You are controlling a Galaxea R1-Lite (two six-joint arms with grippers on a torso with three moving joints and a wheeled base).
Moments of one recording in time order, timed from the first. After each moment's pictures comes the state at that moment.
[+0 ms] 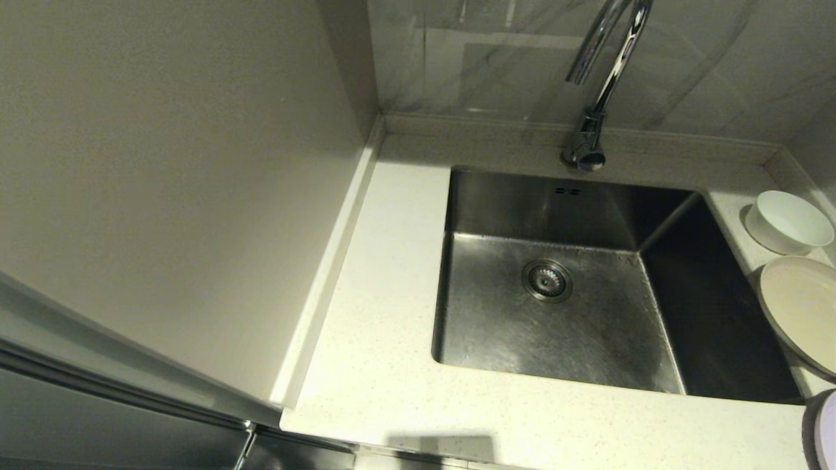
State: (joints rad) left arm 0.00 0.00 0.00 0.00 0.02 -0.03; right arm 0.00 0.00 0.00 0.00 0.02 -0.04
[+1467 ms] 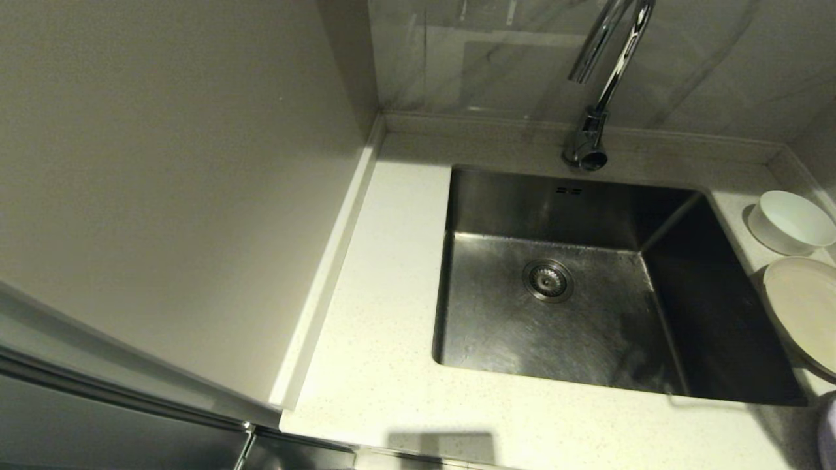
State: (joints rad) left arm 0.00 0.00 0.00 0.00 0.02 -0.02; right arm 0.00 1.23 -1.40 0.42 -0.23 0.12
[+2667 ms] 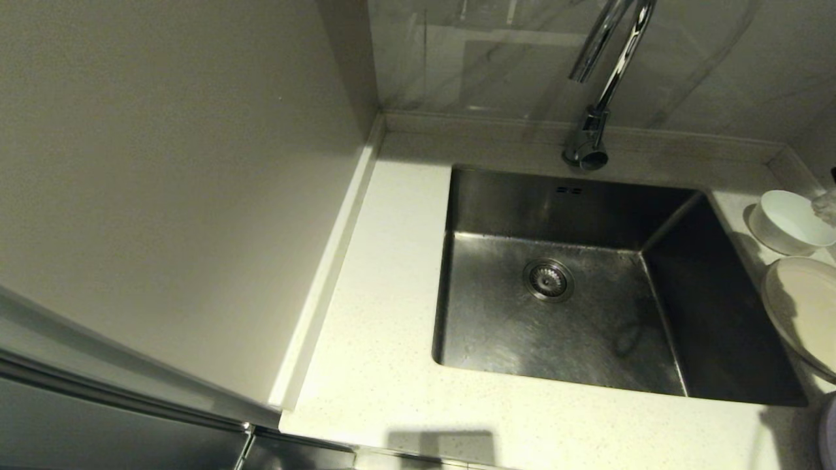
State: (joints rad) left arm 0.00 0.00 0.00 0.00 0.02 -0.03; right arm -0.24 1.62 -1.85 0.92 -0.01 -0.27
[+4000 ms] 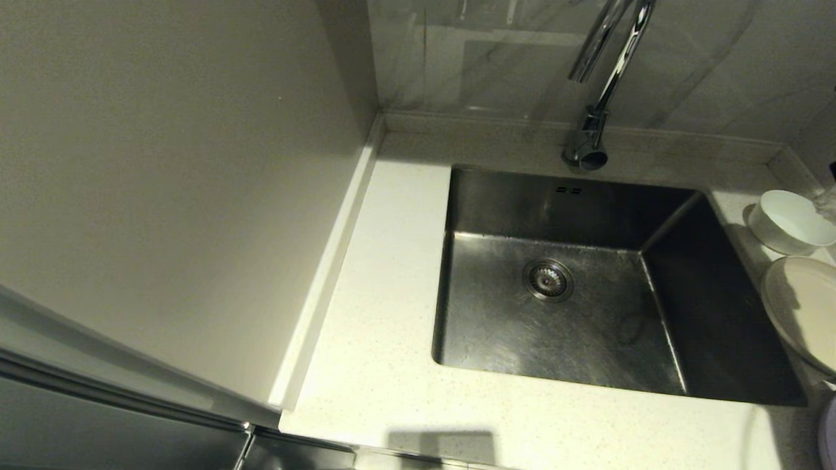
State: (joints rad) left arm 0.00 0.00 0.00 0.00 0.02 -0.02; right arm -0.28 1.70 -1.95 0.94 -0.01 -0.26
